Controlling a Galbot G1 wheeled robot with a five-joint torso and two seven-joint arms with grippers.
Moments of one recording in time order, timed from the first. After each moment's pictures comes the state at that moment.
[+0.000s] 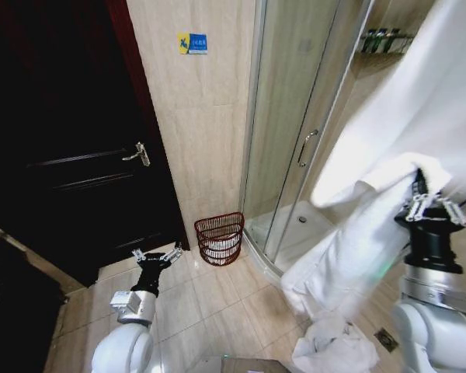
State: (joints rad) left arm 1.76 -1.53 -0.62 -2.35 -0.13 0.06 0.00; right arm -1.46 1.29 0.99 2.46 0.24 0.26 0.05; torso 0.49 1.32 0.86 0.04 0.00
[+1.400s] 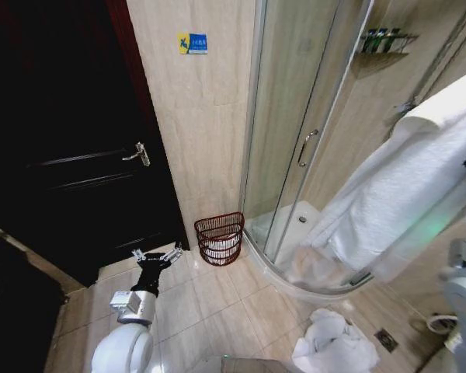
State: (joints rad) left arm 1.76 -1.53 -0.62 -2.35 -0.13 0.06 0.00; right arm -1.31 1.00 1.10 2.48 0.56 0.15 0.12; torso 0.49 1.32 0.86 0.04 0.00
